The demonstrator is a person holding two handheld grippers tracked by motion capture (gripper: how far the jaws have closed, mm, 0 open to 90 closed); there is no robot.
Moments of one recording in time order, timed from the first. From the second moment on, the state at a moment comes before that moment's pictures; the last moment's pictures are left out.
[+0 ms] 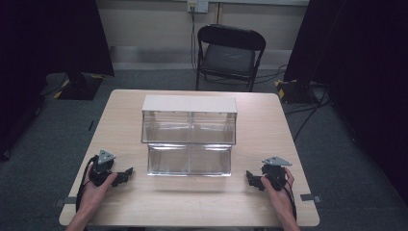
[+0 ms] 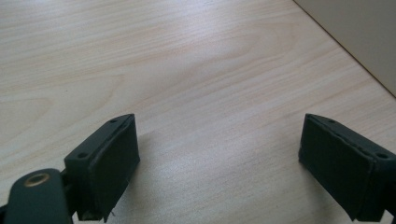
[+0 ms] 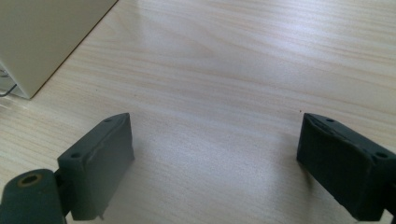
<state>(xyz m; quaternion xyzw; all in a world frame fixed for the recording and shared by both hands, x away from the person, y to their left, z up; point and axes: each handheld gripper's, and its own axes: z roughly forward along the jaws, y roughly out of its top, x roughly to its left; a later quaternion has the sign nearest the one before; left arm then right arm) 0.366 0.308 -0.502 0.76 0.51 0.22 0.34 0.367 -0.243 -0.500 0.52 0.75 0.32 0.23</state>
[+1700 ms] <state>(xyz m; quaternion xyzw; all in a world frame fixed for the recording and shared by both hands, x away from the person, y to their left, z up) 0.366 0.308 -0.502 0.76 0.51 0.22 0.34 0.337 -0.194 -0.464 0.43 0.79 0.41 0.17</state>
